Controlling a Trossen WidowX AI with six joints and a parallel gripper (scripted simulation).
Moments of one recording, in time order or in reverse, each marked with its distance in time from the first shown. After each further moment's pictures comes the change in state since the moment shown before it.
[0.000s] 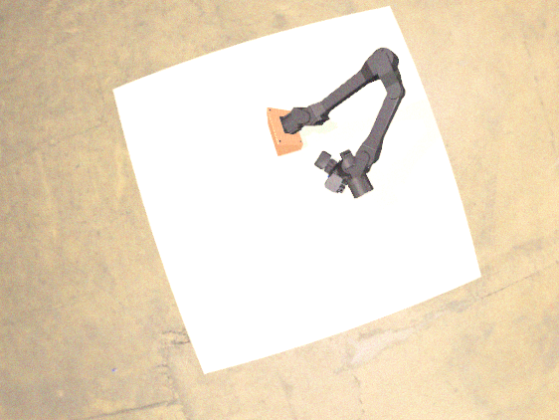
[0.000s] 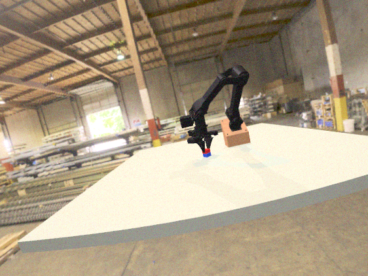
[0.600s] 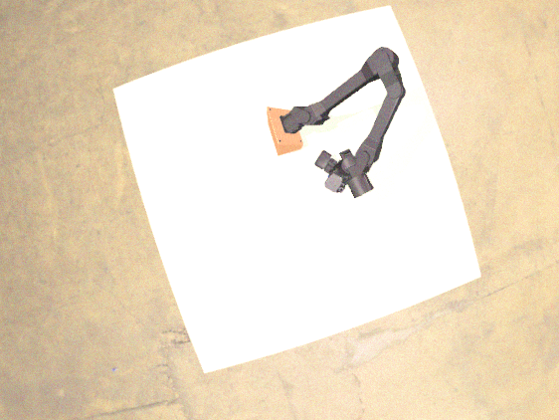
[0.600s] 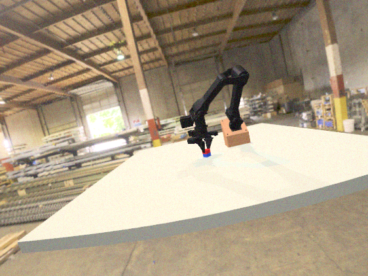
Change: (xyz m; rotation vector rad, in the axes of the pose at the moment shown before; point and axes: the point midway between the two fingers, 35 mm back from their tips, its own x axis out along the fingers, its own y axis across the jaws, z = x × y) arm 0.001 0.000 0.000 0.004 0.000 0.001
